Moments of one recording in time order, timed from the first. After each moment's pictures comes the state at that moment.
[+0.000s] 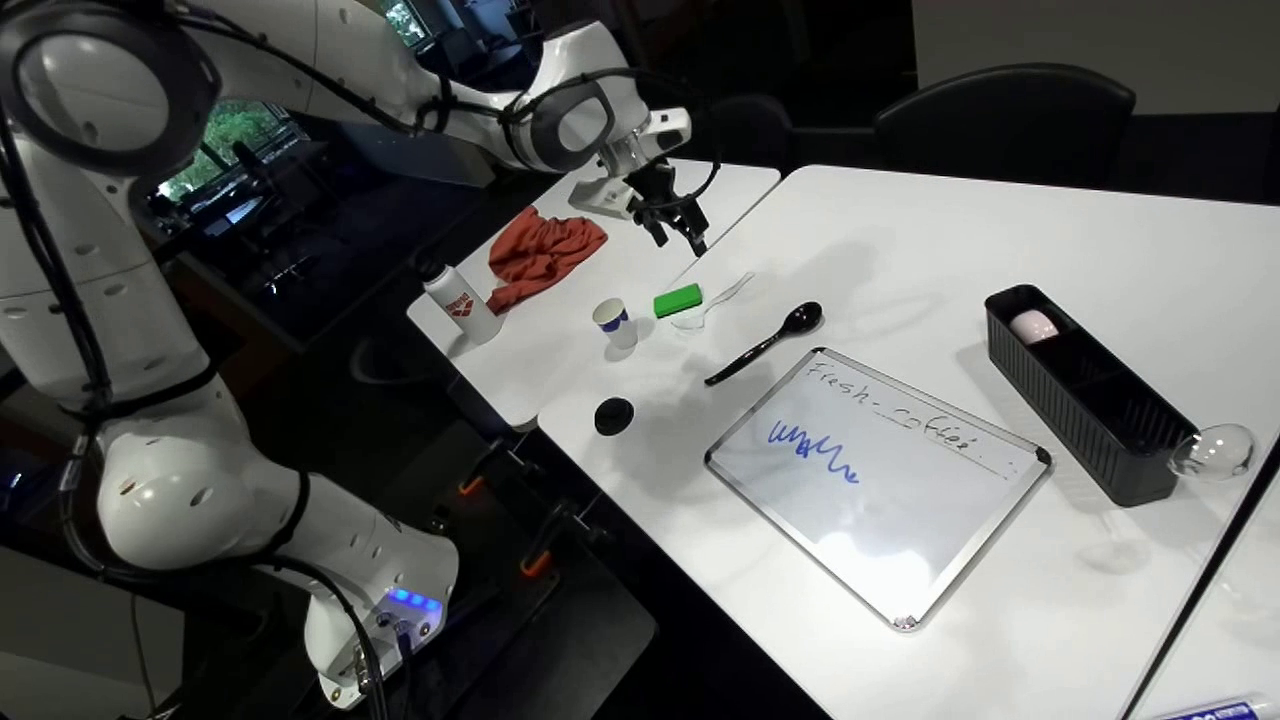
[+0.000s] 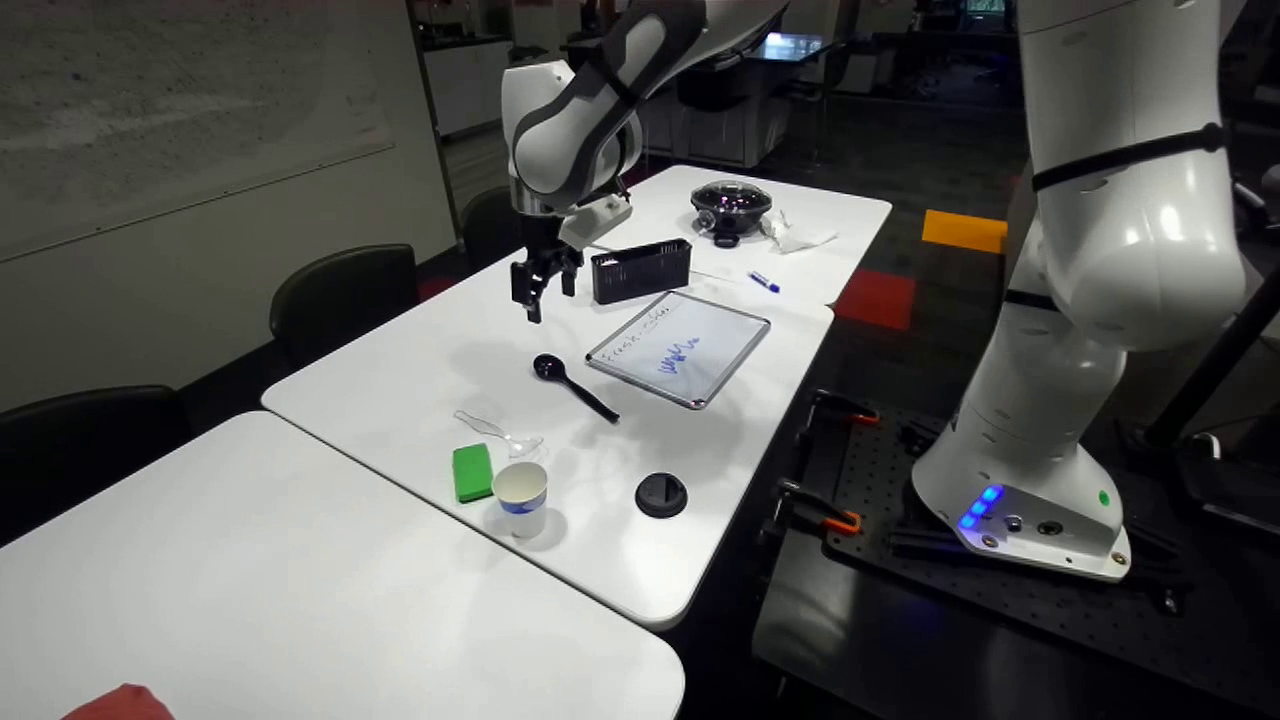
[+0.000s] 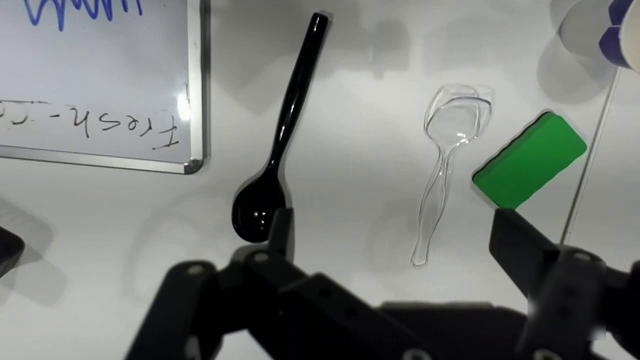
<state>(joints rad) 0.00 0.44 -0.03 -1.96 0.00 2.45 -0.01</state>
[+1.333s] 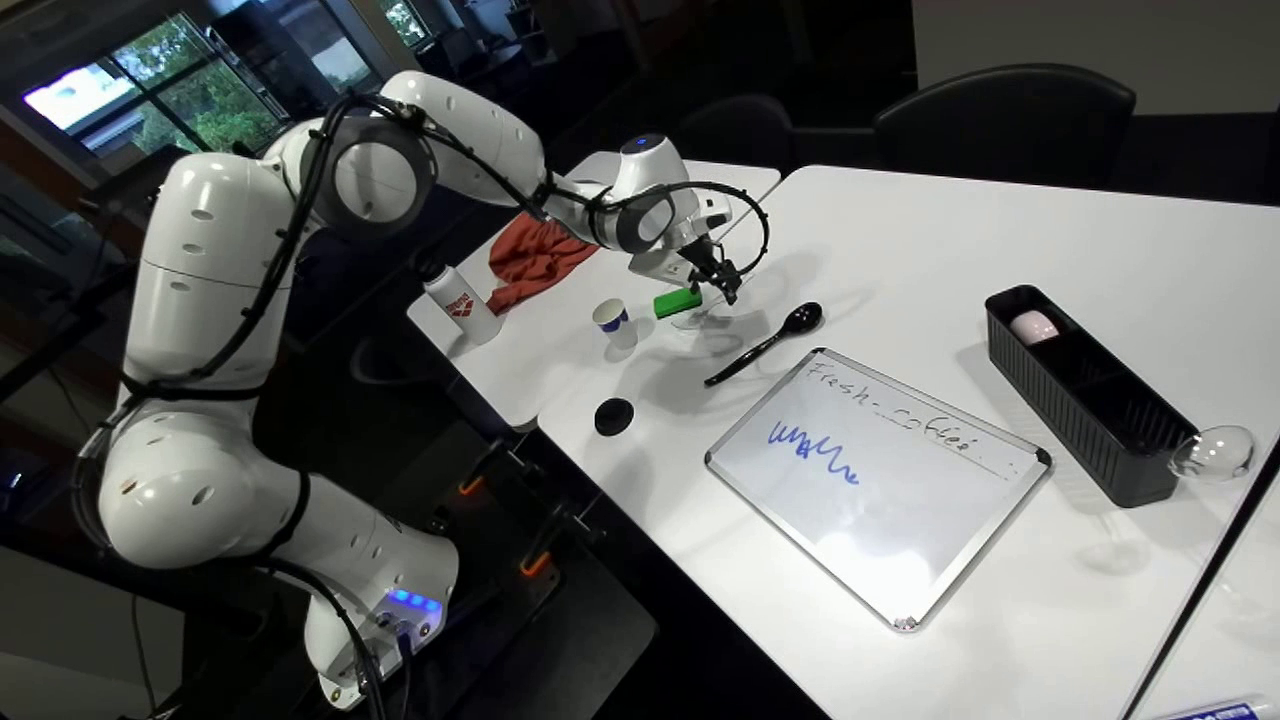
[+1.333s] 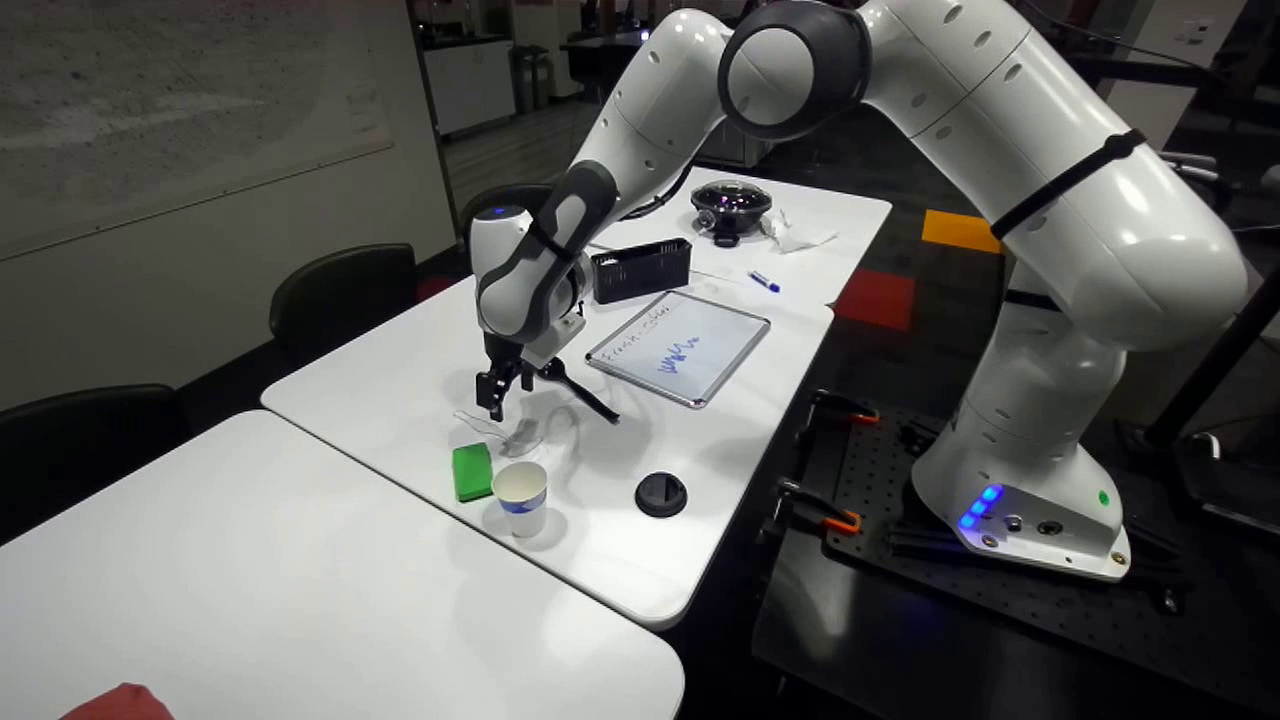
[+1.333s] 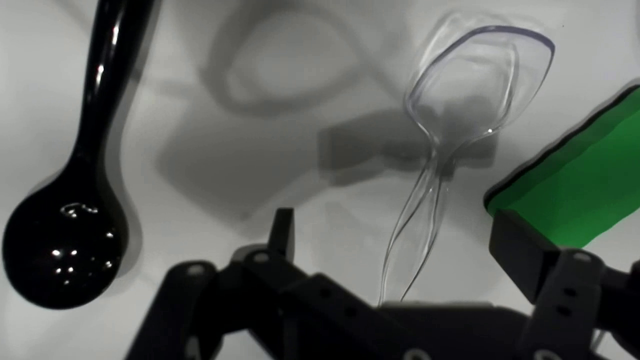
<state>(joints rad) 0.01 0.95 0.04 -1.61 0.02 2.63 -0.06</state>
